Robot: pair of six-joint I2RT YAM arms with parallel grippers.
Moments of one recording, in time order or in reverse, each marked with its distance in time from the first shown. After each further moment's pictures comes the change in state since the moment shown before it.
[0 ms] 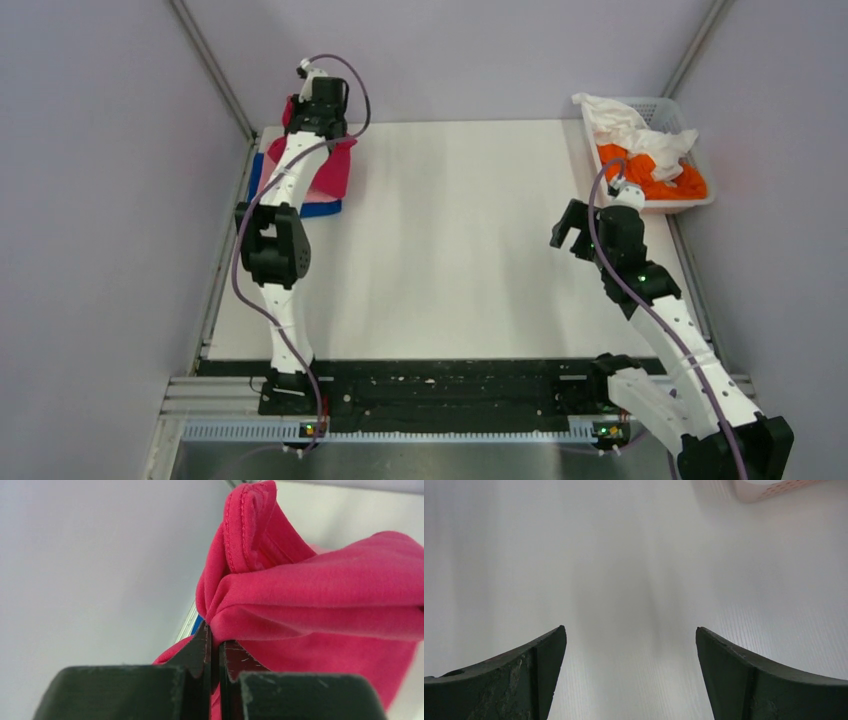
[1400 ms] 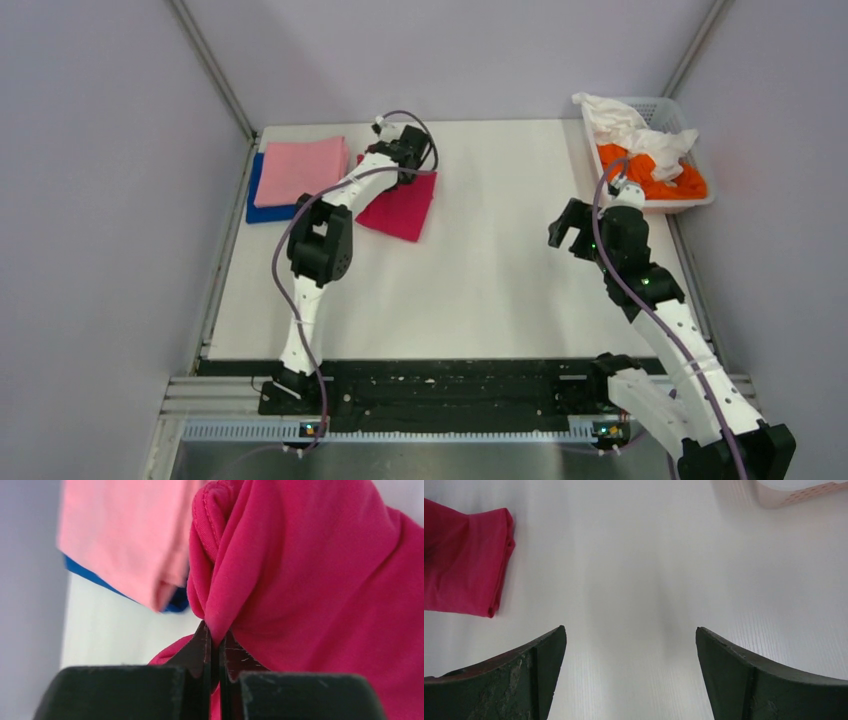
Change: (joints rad) left arm -0.293 0.183 -0.029 -0.396 0.060 -0.562; right arm 0.000 -0.021 0.006 0.004 -0.060 0.006
